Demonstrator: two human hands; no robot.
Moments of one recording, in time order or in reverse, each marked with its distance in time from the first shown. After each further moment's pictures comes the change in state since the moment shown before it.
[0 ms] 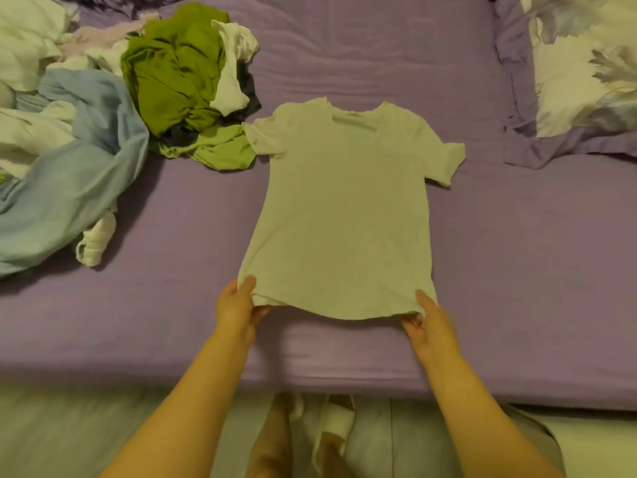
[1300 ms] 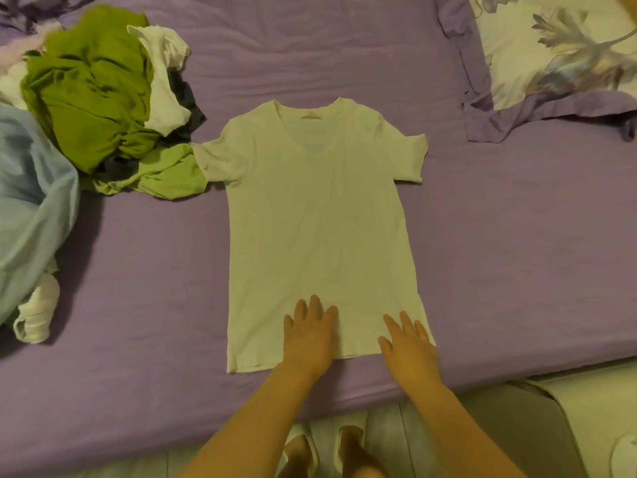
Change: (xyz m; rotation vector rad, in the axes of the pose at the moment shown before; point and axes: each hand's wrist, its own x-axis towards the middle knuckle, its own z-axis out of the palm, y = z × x) left_hand 0.012 -0.066 0.074 1.947 -0.612 0.736; right_hand 0.000 0.047 -0.006 -1.856 -0.027 -0.216
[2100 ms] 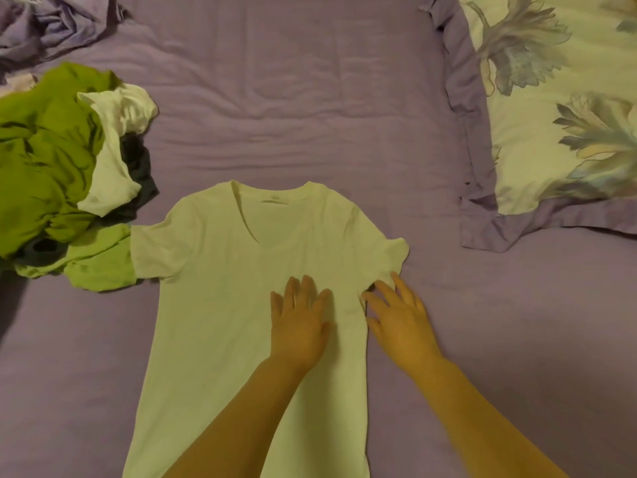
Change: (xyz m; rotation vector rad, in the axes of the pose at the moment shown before) left_hand 0.209 0.068 -0.127 0.009 0.246 -0.093; right_hand 0.220 0.018 -0.214 -0.161 0.285 -0.515
